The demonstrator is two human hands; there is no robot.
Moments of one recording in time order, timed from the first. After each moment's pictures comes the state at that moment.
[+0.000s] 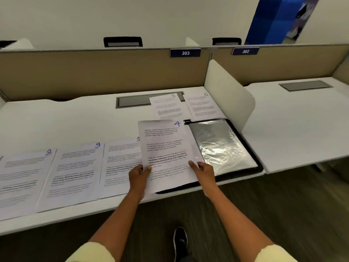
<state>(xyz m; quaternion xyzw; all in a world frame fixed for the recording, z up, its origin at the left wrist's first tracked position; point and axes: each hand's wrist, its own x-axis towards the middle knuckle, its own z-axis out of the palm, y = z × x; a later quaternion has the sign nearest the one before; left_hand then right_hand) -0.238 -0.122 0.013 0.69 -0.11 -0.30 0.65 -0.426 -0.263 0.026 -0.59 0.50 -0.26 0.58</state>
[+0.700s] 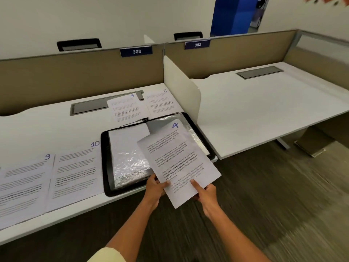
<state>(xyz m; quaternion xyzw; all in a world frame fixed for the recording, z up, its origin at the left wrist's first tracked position) -0.448 -0.211 0.001 0.61 -0.15 -0.52 0.59 -0.632 -0.269 0.011 -0.36 0.54 -0.34 0.68</state>
